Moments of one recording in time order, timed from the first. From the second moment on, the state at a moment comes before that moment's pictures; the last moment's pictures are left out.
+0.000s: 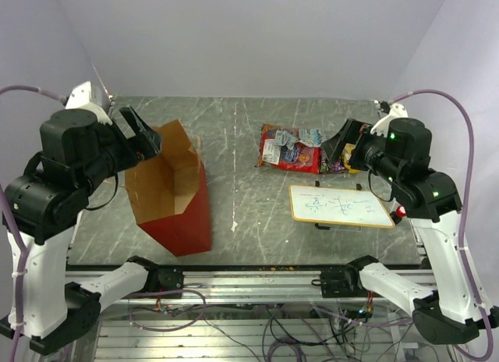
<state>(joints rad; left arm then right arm) -0.40 1.01 1.85 -1.28 -0.22 -0.61 0.35 0.96 1.41 -0.89 0.04 0.47</state>
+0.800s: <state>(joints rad) -0.40 0.92 2.01 -1.08 -0.31 -0.45 0.35 0.97 1.78 -0.89 0.09 0.36</state>
